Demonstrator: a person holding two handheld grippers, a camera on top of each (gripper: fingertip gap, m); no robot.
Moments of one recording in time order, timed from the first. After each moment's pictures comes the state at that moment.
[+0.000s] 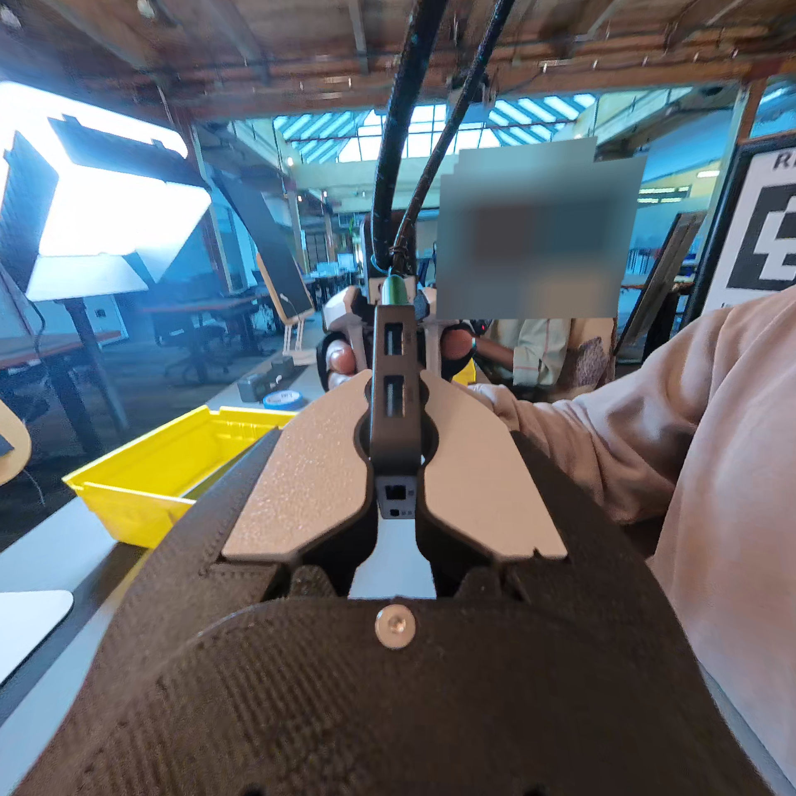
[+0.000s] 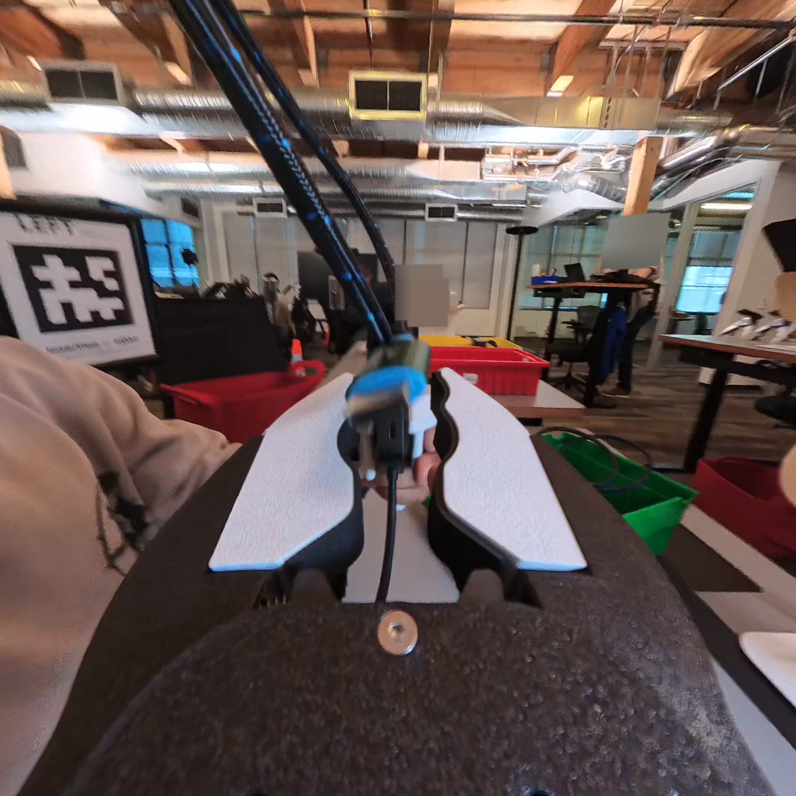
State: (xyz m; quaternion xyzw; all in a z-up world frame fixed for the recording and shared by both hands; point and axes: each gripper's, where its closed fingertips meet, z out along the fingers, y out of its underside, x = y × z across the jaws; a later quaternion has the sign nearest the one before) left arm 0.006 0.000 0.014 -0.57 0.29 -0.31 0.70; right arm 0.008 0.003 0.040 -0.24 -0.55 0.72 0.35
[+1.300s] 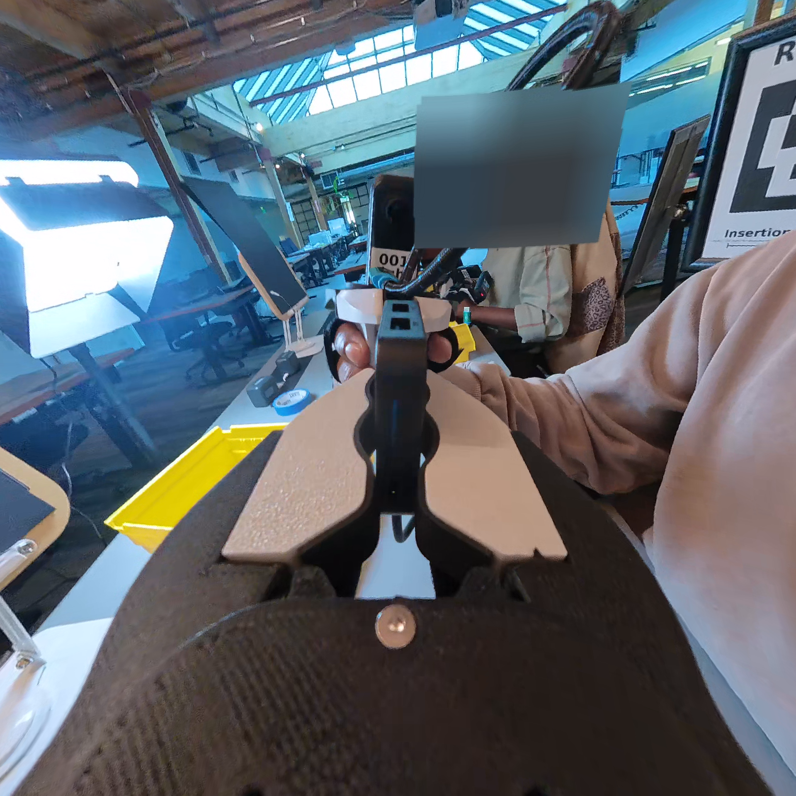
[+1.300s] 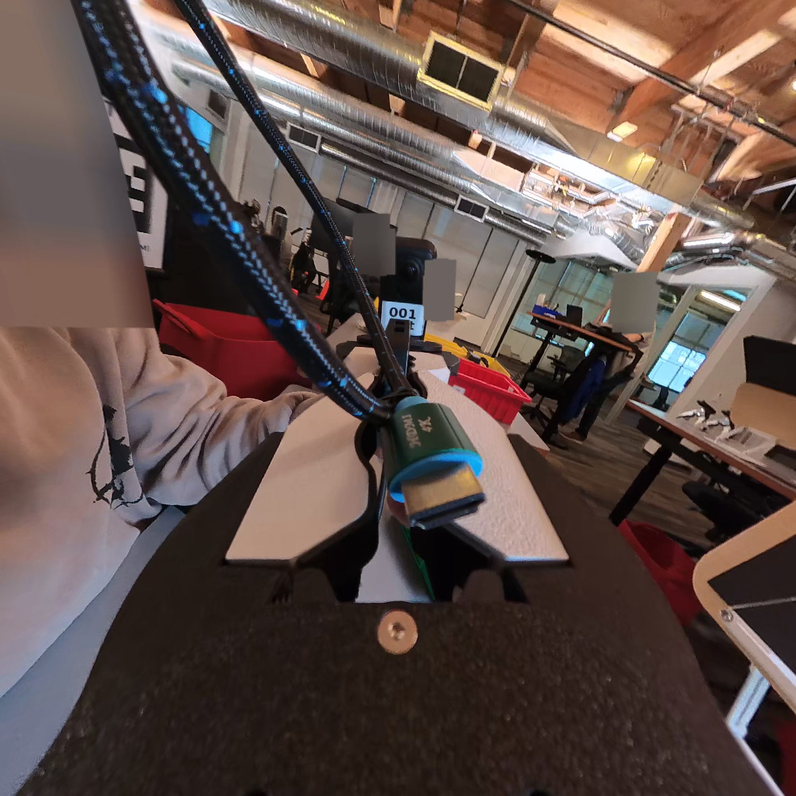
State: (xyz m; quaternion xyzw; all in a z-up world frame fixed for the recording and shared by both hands) left arm 0.034 -0.025 0.044 -0.57 0.37 -0.24 0.69; right arm 0.044 -0.020 0.064 -0.13 -0.62 0.65 0.42
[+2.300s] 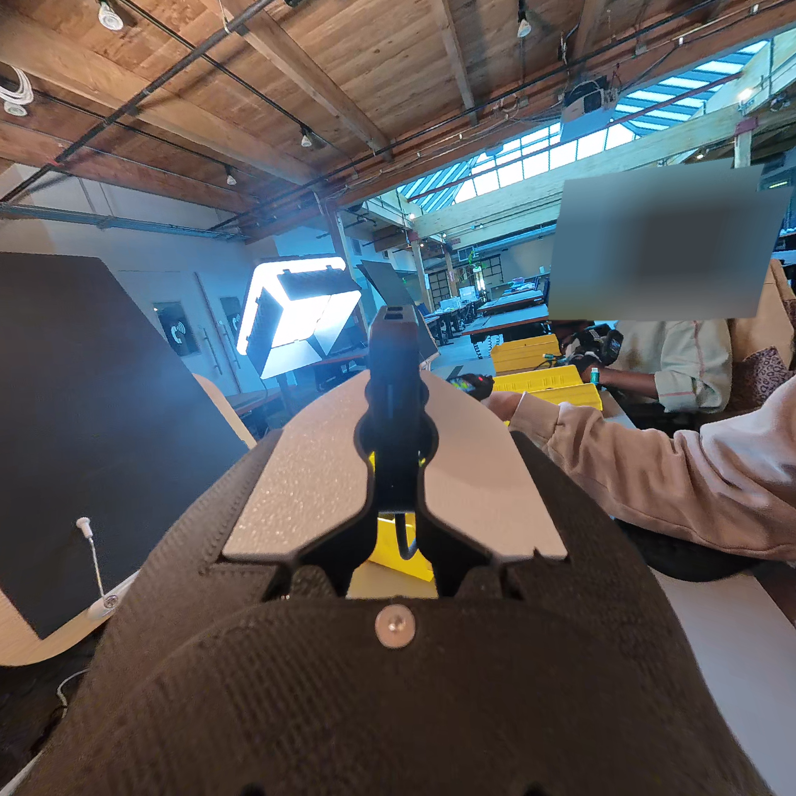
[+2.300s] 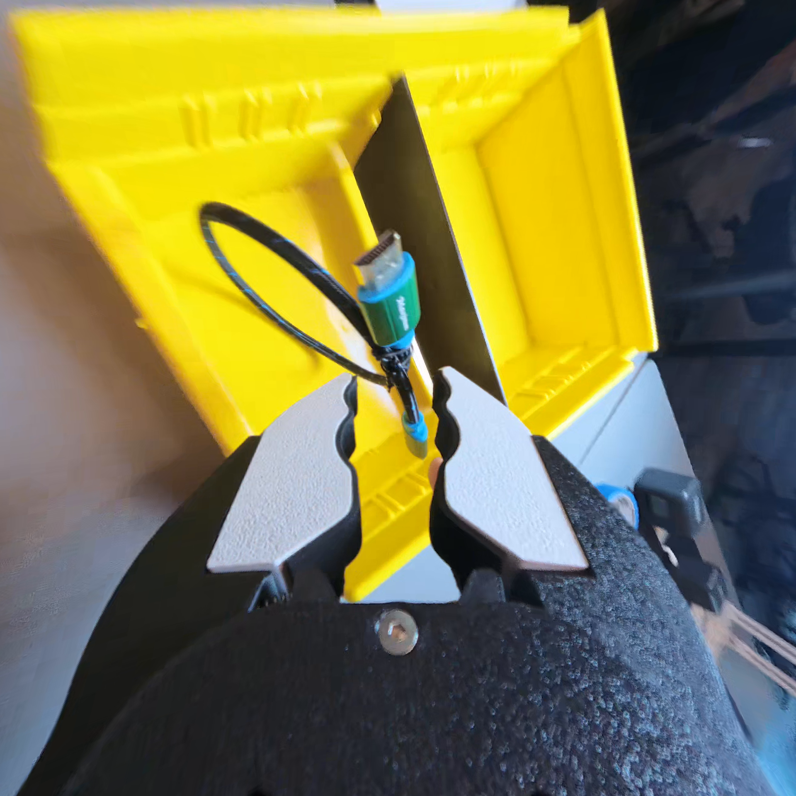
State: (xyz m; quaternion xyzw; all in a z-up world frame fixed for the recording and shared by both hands) left arm -0.079 -0.053 0.090 -0.53 0.24 -0.14 0.80; right arm 0.087 0.275 -0.154 -0.63 -0.70 0.00 0.34
